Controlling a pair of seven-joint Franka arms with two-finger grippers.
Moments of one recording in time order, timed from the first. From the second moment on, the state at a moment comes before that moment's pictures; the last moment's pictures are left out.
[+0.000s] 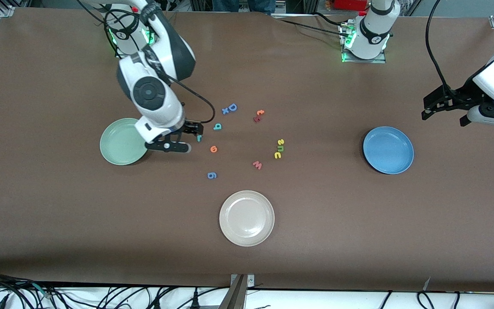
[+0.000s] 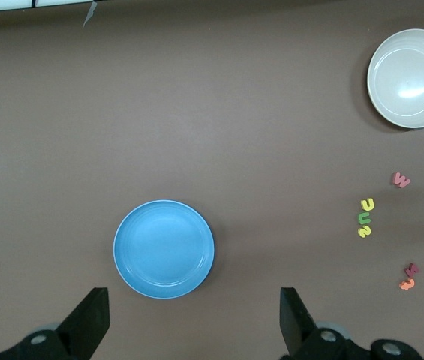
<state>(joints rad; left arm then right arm) 0.02 0.04 -0.08 -1.56 -0.05 1.65 0.07 0.55 0.39 0.01 -1.78 0.02 2.03 0.66</state>
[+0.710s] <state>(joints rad) 0.02 0.06 -0.07 -1.57 -0.05 1.68 0.07 0.64 0.60 0.00 -1.80 0.02 2.35 0.86</state>
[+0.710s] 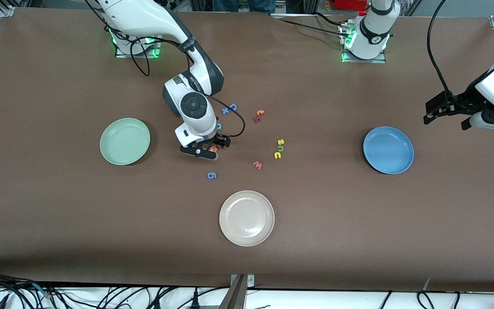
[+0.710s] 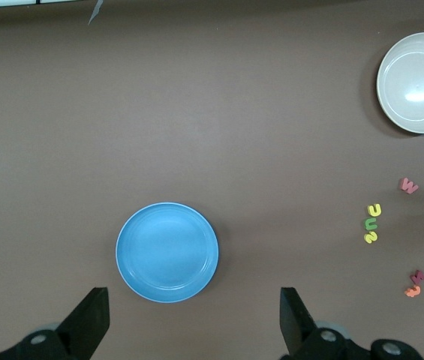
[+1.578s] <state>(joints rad) -0.03 0.25 -0.08 -1.64 -0.05 1.79 0.07 0.65 0.65 0.00 -1.80 0.00 2.43 0.87</state>
